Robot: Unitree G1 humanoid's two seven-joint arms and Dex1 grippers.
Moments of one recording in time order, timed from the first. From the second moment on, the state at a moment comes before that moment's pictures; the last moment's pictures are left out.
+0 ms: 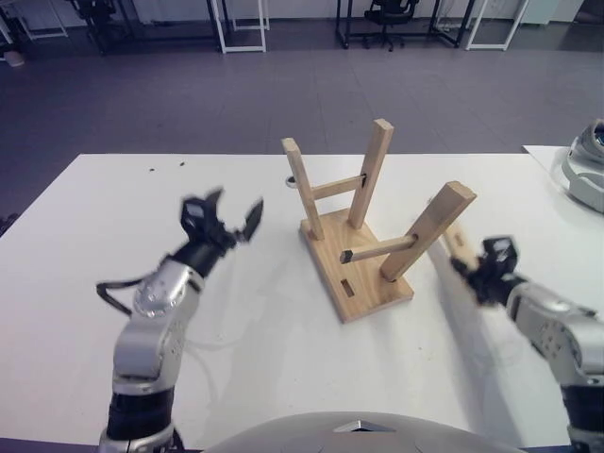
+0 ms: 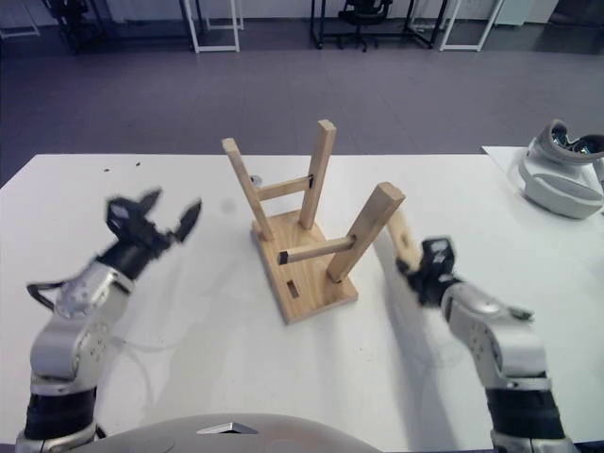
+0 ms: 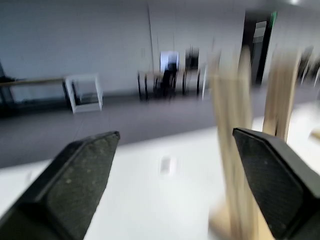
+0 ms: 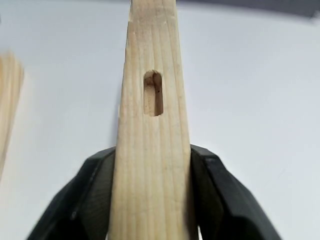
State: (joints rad) left arm -0.17 0.25 0.21 -0.55 -0.50 0.45 -0.22; right arm -0.07 -0.66 -0.24 -0.20 0.51 0.66 0.17
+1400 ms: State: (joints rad) left arm -0.63 0.48 0.49 -0.35 -1.45 0.78 -0.03; right arm -0.65 -0.62 -0.30 -0.32 0.35 0.40 0.45
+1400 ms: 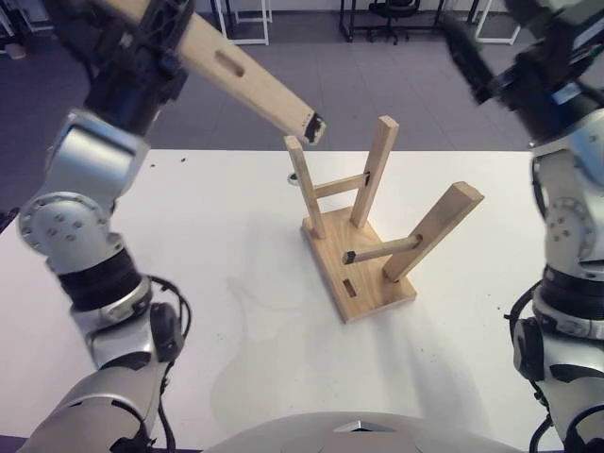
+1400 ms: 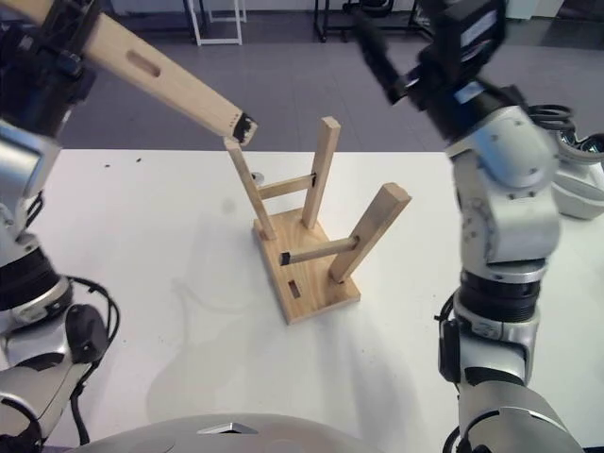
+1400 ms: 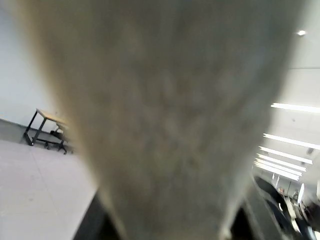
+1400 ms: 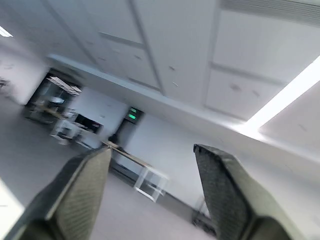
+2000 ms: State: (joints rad) left arm 0.10 0.16 0.24 -0.64 -1.16 0.63 0.26; right arm -0.11 -0.49 0.23 0.32 -0.08 -0.31 0.59
